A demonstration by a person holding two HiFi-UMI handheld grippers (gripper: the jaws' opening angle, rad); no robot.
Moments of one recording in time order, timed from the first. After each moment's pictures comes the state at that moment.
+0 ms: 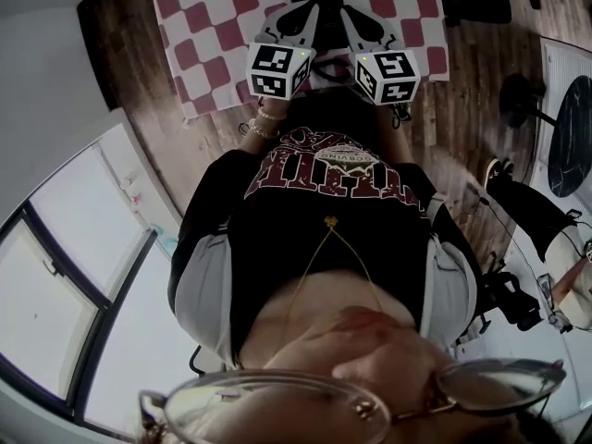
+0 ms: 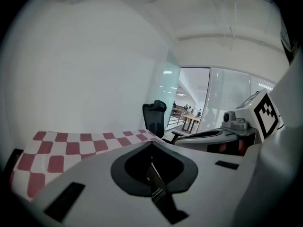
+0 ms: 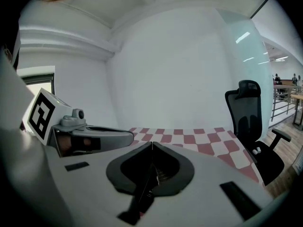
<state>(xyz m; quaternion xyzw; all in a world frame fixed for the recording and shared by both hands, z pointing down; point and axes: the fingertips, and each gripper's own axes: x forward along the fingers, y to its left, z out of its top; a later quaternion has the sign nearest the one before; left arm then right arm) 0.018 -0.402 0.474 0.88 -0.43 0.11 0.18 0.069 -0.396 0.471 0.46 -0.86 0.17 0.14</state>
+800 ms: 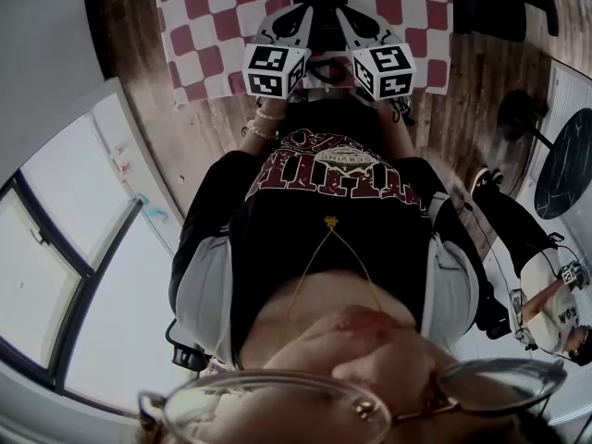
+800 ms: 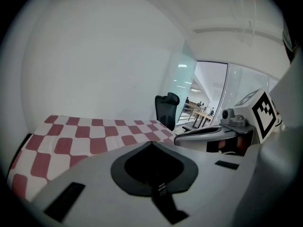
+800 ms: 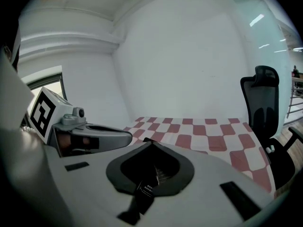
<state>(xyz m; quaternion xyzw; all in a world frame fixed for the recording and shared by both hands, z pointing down) 0.006 -0.411 0.518 0.83 -0.48 0.13 0.24 0.059 -0.416 0.512 0.38 -0.88 0.21 0.19</state>
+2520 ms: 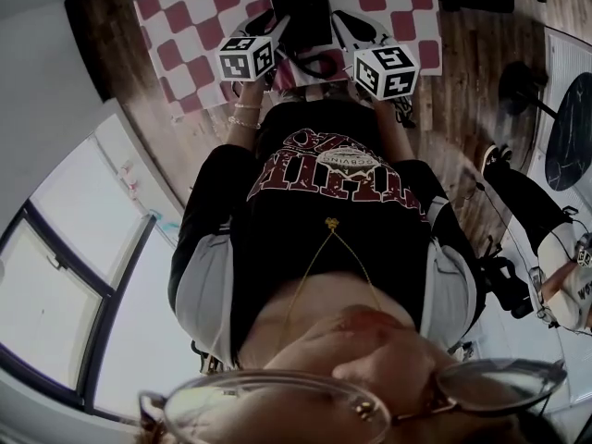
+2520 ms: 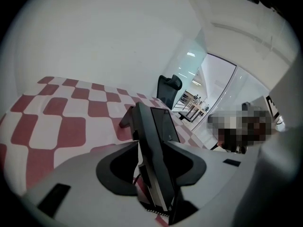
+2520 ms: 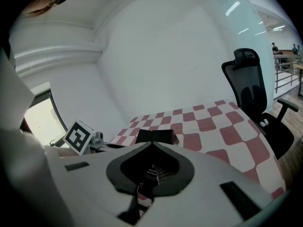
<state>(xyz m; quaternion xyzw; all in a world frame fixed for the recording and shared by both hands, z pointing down) -0.011 -0.397 0.617 0.81 -0.41 0.17 0.37 0.095 -0.393 0.530 0.41 -0.85 0.29 0.16</state>
